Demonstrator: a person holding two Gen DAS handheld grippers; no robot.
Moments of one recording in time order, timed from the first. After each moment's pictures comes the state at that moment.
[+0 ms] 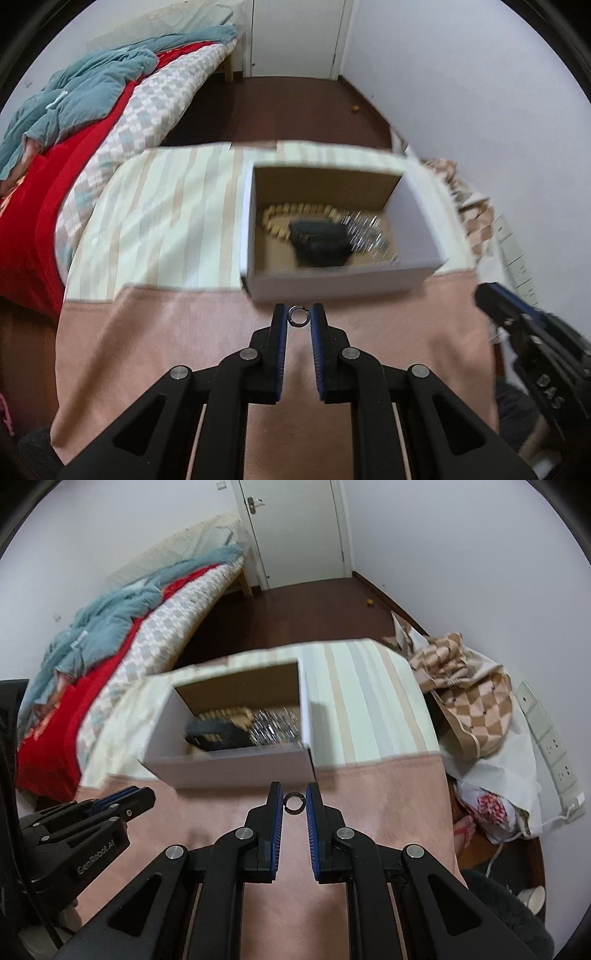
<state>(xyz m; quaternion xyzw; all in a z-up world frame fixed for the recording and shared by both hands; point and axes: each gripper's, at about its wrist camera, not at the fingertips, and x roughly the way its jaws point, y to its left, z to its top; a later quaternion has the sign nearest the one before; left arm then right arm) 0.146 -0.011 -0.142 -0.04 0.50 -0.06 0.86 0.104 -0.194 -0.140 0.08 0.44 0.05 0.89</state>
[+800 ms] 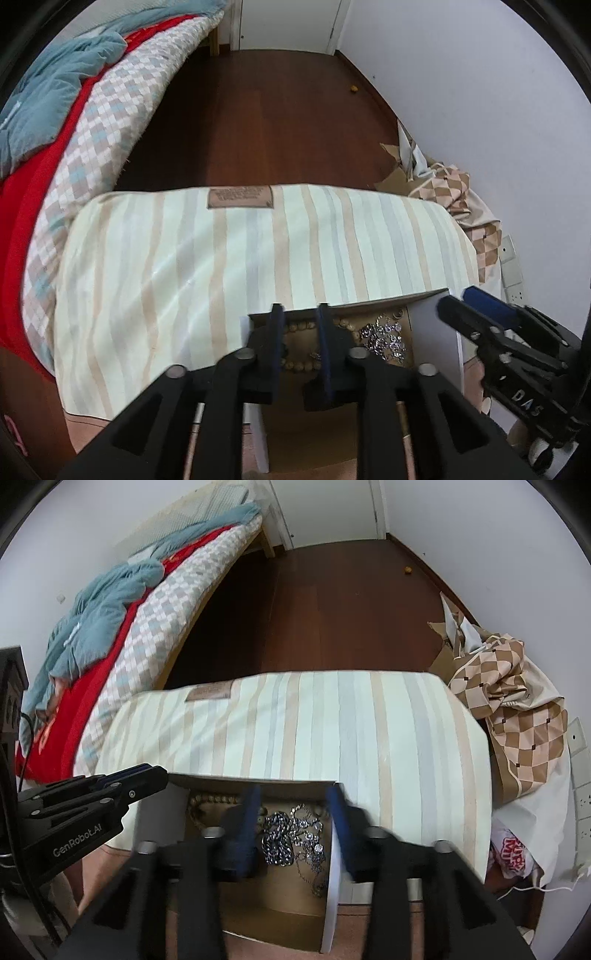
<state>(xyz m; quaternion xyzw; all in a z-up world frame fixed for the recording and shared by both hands) 0.301 0.001 -0.143 -0.04 0.56 -0.08 0.83 0.289 -0.190 -0.154 0.08 0.53 0.10 0.84</state>
